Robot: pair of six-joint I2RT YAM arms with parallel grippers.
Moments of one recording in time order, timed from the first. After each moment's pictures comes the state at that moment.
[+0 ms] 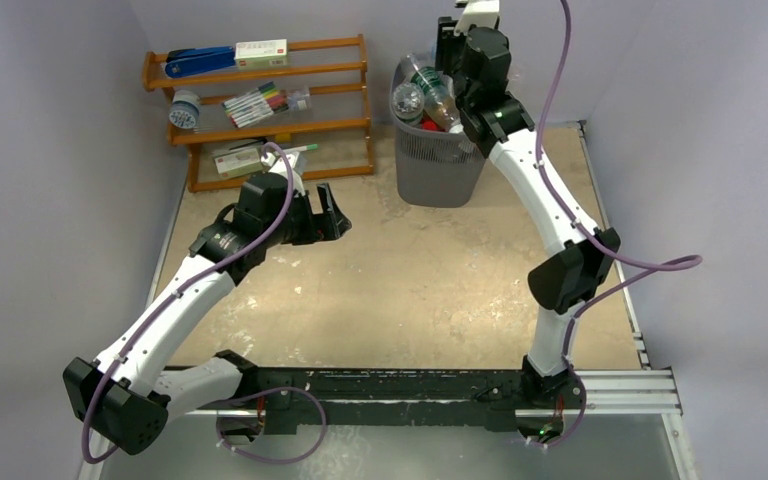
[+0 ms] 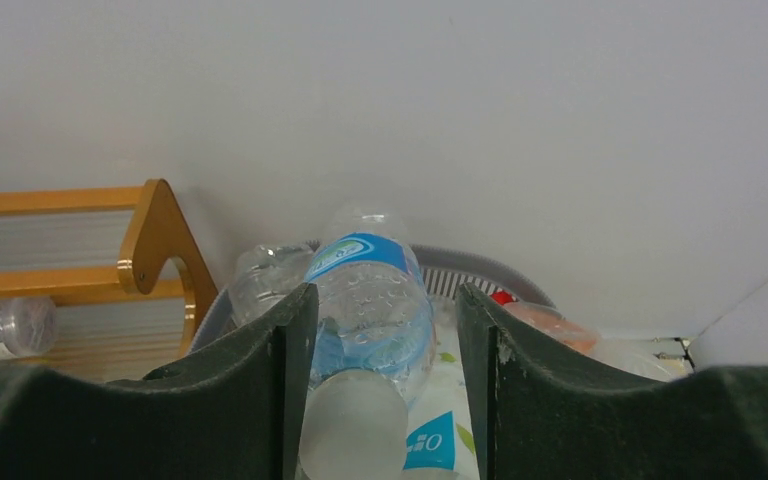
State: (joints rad) left arm -0.48 1.08 1.07 -0.56 0.08 -0.57; right arm 0.44 1.90 2.13 -0.15 0.46 -0.08
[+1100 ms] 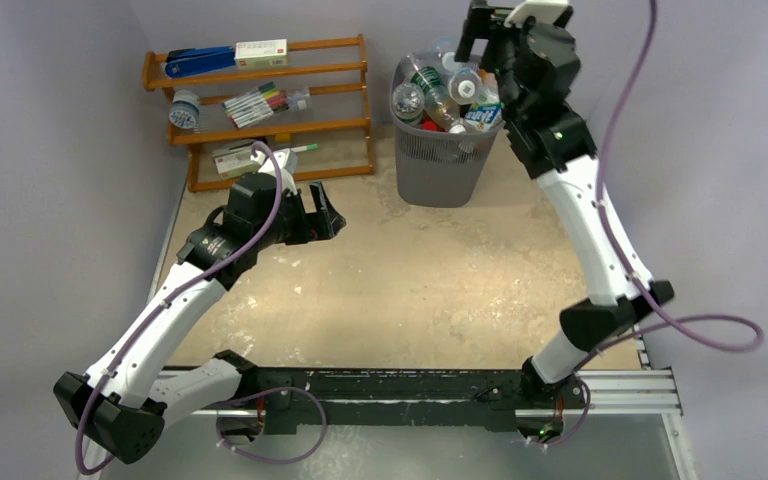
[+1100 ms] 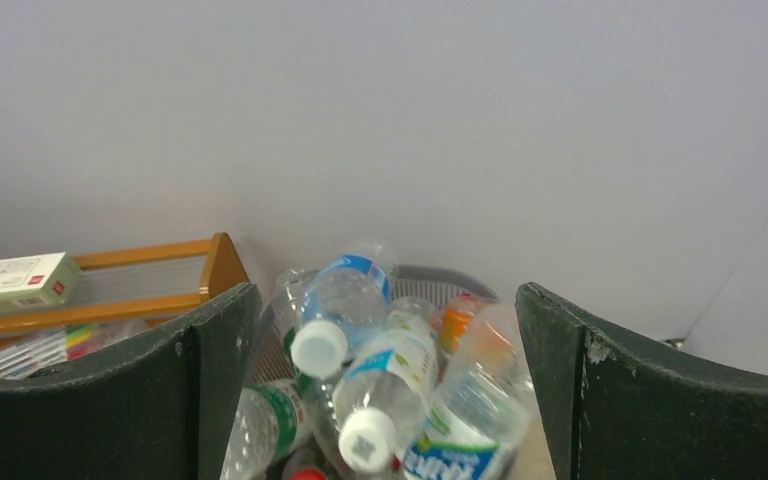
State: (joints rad) left arm -0.48 1.04 1.10 -0.60 0.05 -0.57; right arm 0.45 1.67 2.10 -0.27 0.46 -0.01
